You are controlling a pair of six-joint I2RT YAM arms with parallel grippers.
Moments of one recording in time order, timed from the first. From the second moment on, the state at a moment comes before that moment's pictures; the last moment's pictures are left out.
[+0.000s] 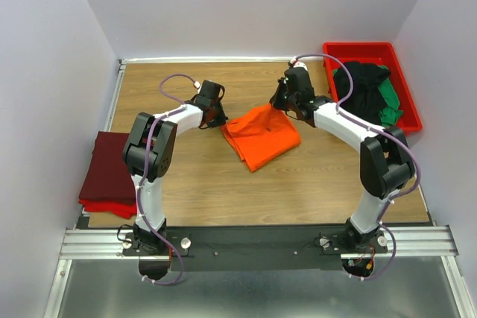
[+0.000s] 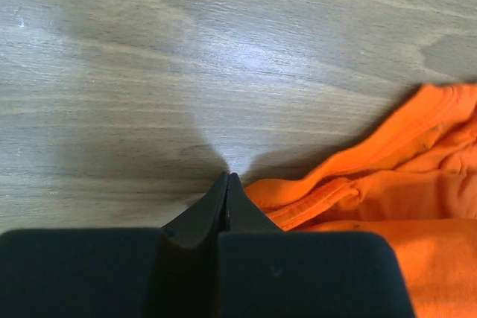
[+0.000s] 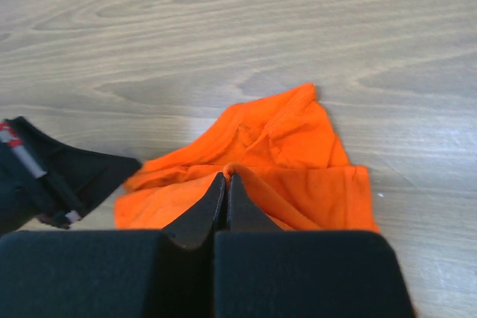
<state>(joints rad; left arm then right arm) -0.38 2.00 1.30 -0.19 0.01 -0.69 0.47 1.78 1.29 -0.10 0.09 0.52</state>
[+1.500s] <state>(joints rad) -0.46 1.58 1.00 -0.06 0.01 -0.80 0.54 1.82 1.37 -0.12 0.02 0.41</state>
